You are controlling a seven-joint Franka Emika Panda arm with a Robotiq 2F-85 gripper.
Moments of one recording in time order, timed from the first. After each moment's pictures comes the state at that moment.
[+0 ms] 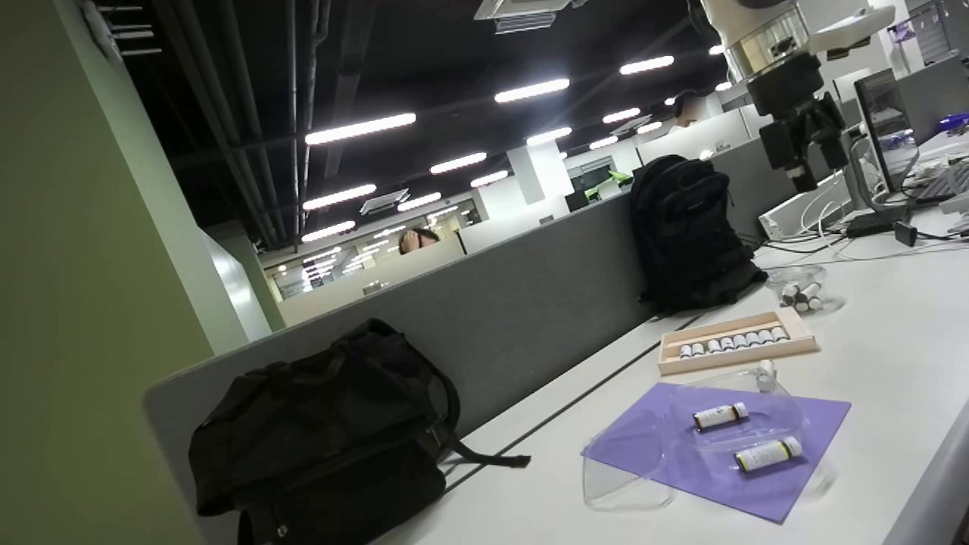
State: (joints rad) arm -0.09 -0.67 -0.07 -2.73 -0.14 2.07 -0.03
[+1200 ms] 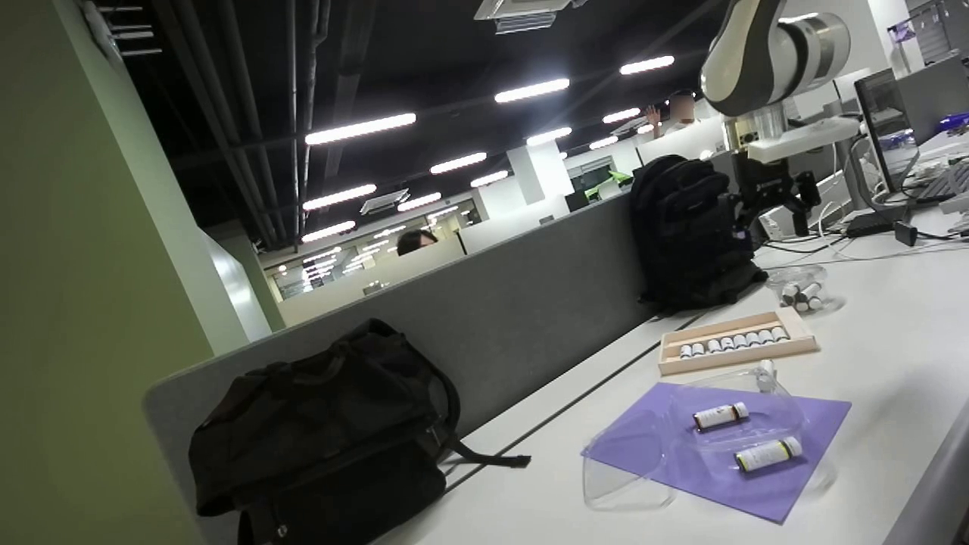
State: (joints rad) arm -0.17 -0.19 -0.11 -2.63 0.10 2.57 0.17
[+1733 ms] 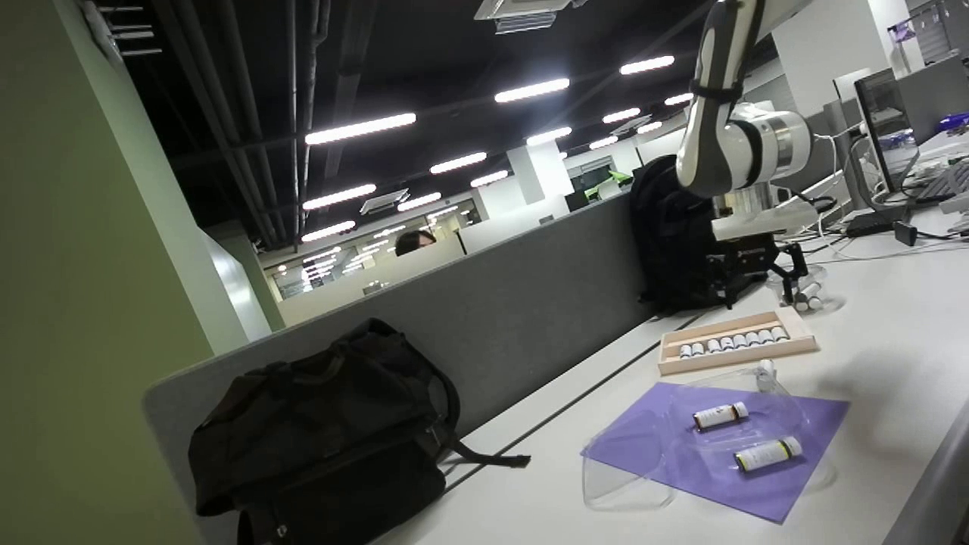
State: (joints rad) arm -0.12 0.21 -0.09 -2.46 0.39 2.75 0.35
